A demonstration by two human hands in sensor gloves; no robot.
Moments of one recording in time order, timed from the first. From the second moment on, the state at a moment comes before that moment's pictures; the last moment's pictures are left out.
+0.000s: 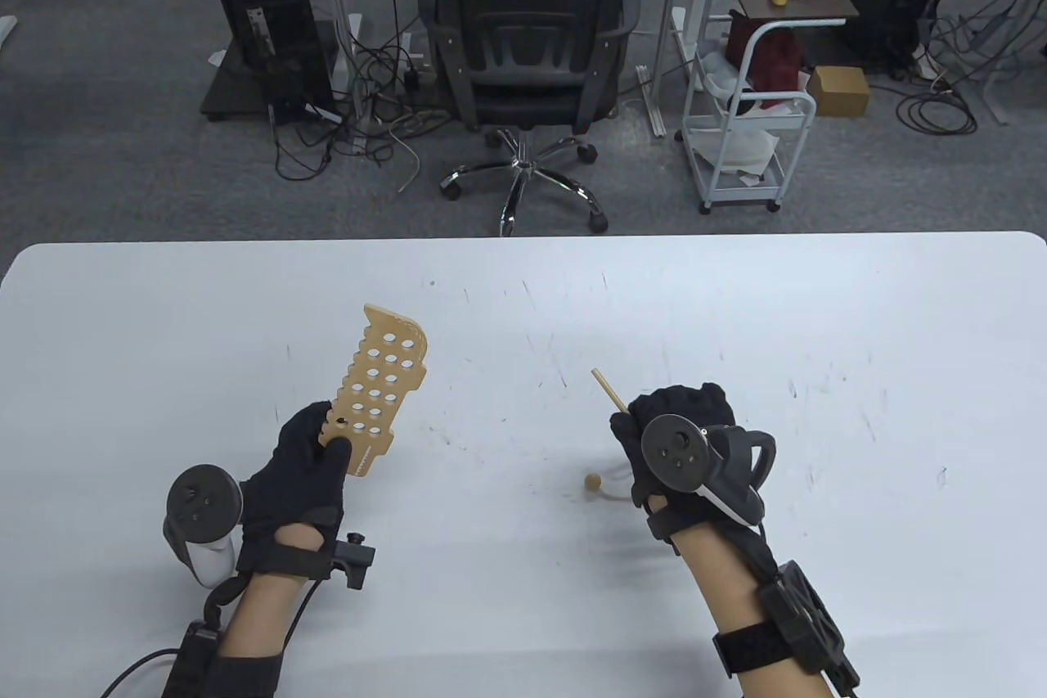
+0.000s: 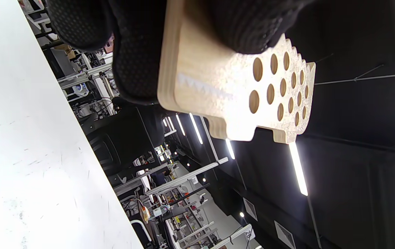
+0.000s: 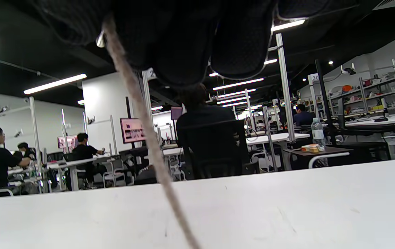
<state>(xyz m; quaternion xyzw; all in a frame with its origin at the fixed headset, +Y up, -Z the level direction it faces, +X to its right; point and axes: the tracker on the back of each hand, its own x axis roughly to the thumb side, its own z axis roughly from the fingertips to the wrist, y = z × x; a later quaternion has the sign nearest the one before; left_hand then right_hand) -0.301 -0.699 -0.318 0.14 -0.07 0.55 0.82 0.131 -0.669 -0.341 0.08 -0.20 0.97 0.16</state>
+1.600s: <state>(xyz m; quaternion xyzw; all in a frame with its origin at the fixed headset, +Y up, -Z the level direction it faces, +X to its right) -0.252 -0.709 -0.310 0.10 -0.12 0.43 0.89 0.114 -0.684 -0.286 0.15 -0.26 0.92 0.26</state>
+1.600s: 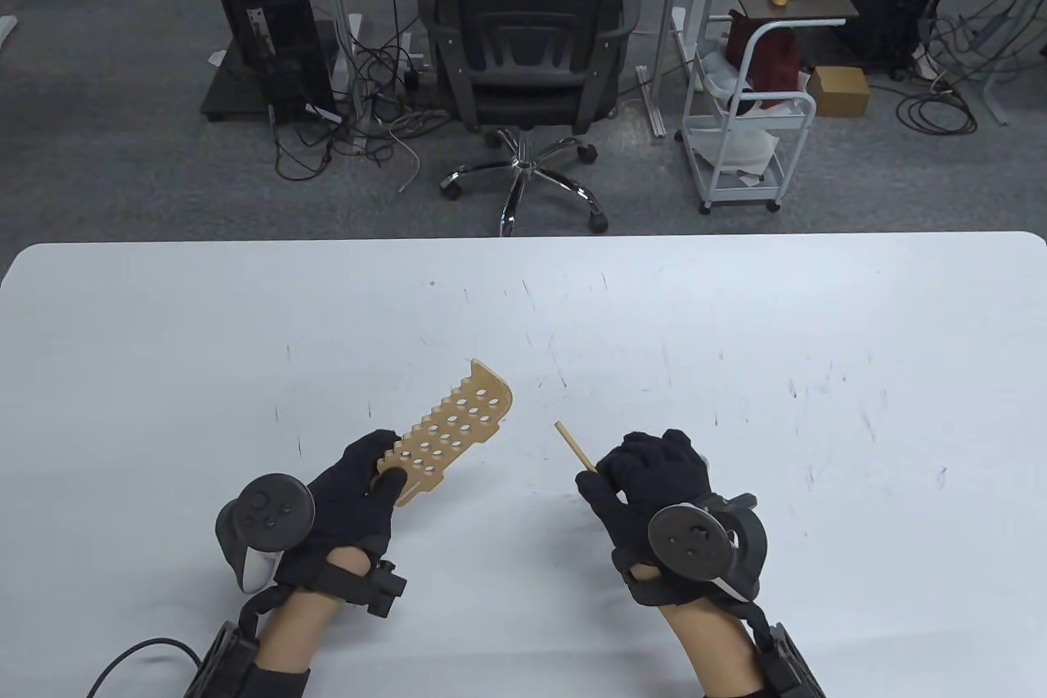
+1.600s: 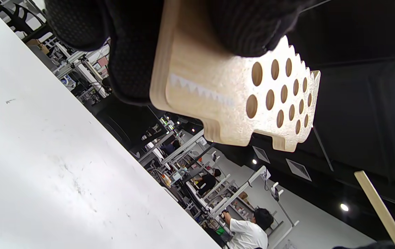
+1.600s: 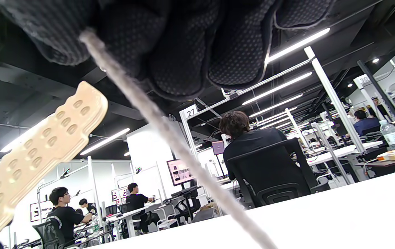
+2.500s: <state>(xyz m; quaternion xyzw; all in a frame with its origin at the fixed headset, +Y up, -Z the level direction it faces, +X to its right) -0.230 -0.713 -0.304 0.09 -0.17 0.37 0.91 0.101 -0.696 -0.289 0.14 -0.19 0.93 0.27</state>
